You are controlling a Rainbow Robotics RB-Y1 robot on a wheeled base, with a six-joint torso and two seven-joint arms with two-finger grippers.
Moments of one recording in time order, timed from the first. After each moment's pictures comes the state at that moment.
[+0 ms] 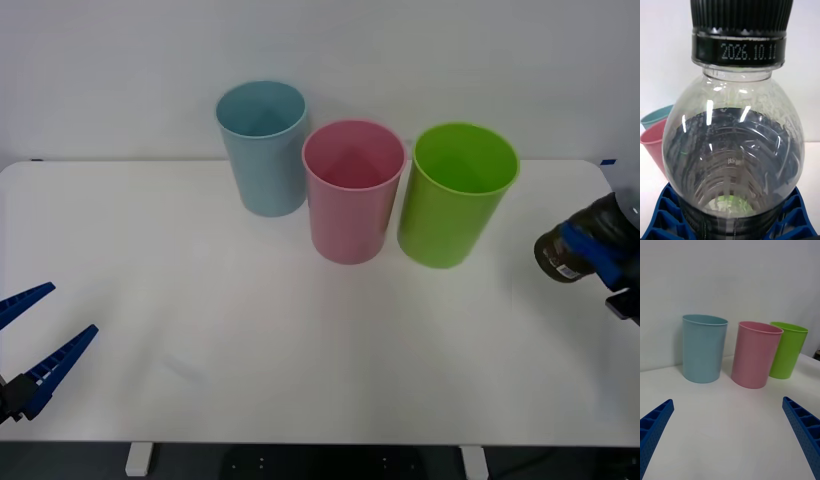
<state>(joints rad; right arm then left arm) 0.31 -0.50 -0.32 -1.94 1.05 -0.63 -0.35 0.35 0.40 0.52 -1.66 -0.96 -1.22 0.00</state>
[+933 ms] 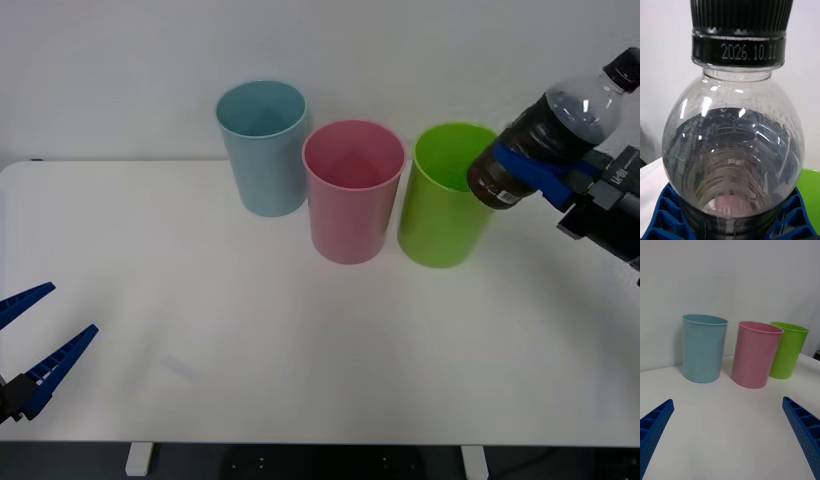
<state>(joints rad) 0.01 -0.68 -0.17 -1.96 1.02 -0.68 -0.45 0.35 0.40 0.52 -1.66 -0.96 -1.22 0.00</state>
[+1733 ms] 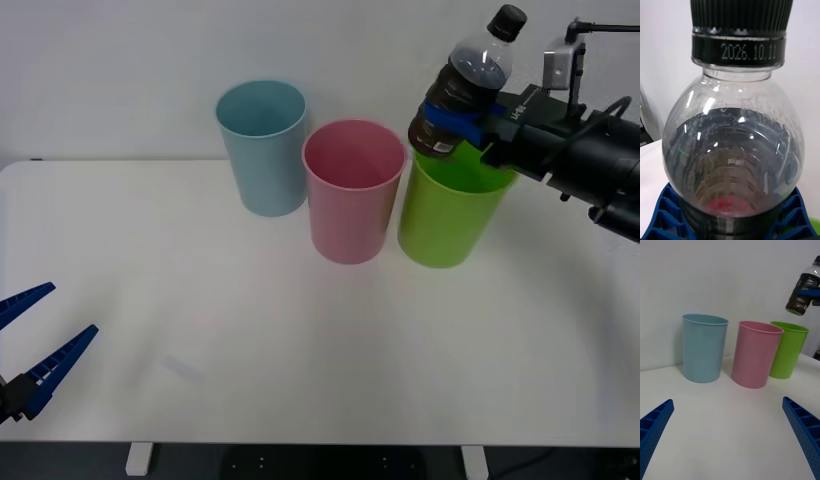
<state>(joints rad) -0.49 -0.68 0.07 -1.49 1.09 -0.76 -0.34 0.35 0.40 0.52 -1.66 -0.96 -1.22 0.00</state>
